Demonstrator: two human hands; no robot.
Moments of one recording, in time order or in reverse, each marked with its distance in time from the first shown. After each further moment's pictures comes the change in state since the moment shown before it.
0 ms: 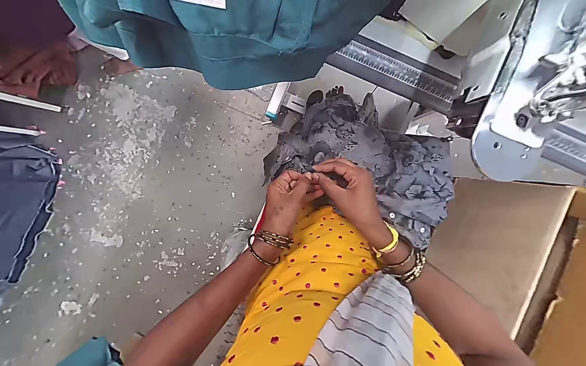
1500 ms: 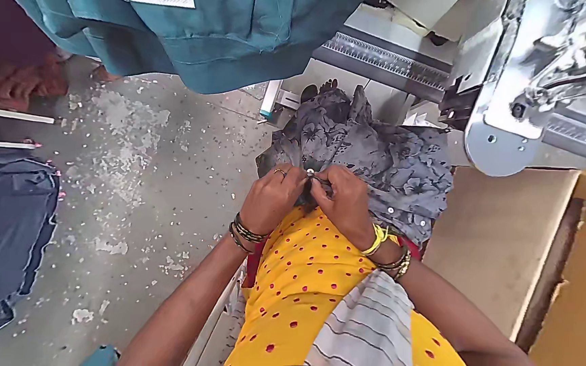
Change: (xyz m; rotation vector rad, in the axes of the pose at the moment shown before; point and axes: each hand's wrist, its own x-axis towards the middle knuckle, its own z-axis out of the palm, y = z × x) left_hand 0.035 0.003 -0.039 1.291 -0.243 1.191; right_hand -0.013 0.019 0.014 -0.460 0.231 -0.310
